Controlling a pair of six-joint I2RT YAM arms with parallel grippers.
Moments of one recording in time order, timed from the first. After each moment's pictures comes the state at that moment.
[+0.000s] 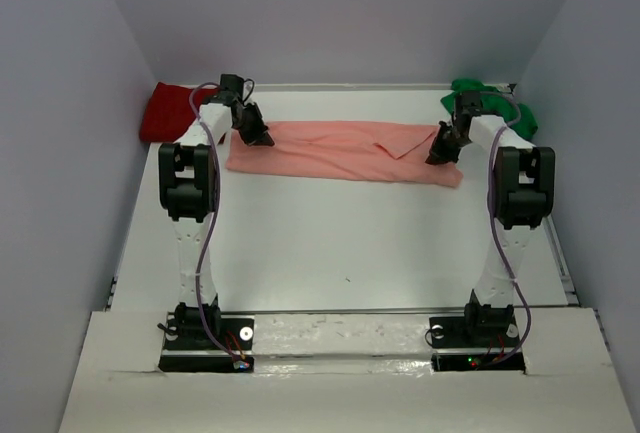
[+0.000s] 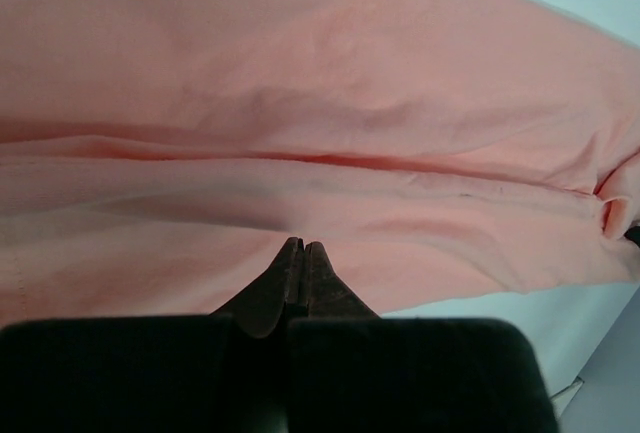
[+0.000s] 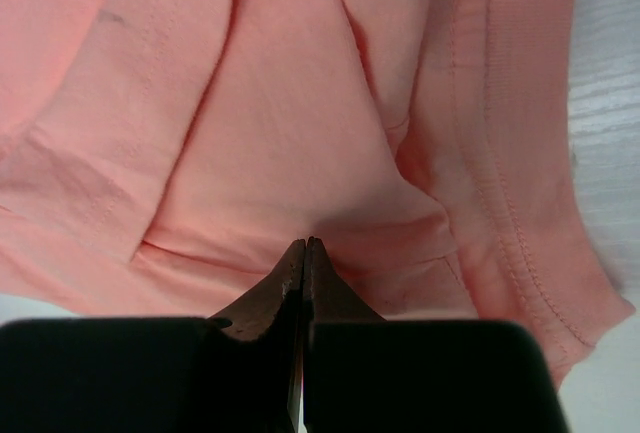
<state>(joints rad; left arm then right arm) -0.09 2.27 1.90 -0.67 0.38 -0.53 -0.03 2.11 1.63 -0.65 -0.25 0.44</state>
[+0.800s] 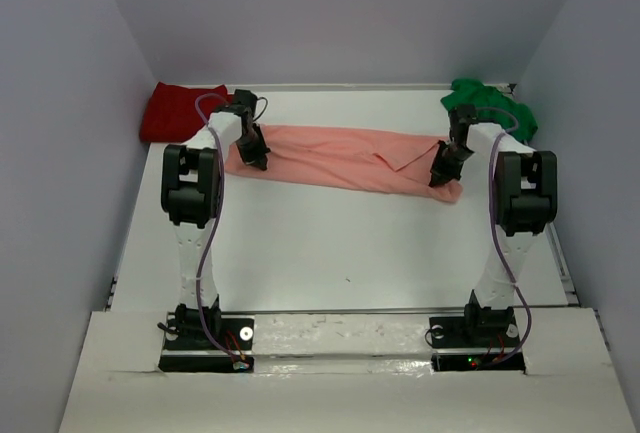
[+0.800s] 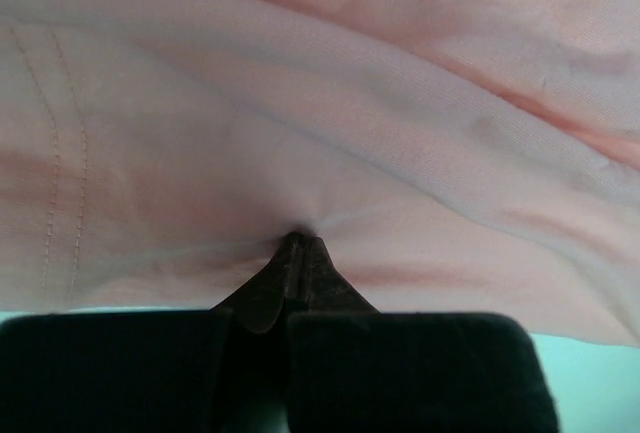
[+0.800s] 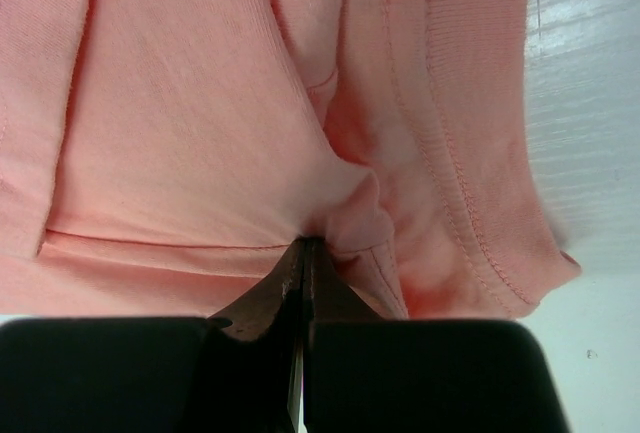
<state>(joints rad) -0.15 2.21 1.75 -0.78 0.10 -0.48 0.00 2.04 1.50 -0.79 -0.11 0.42</state>
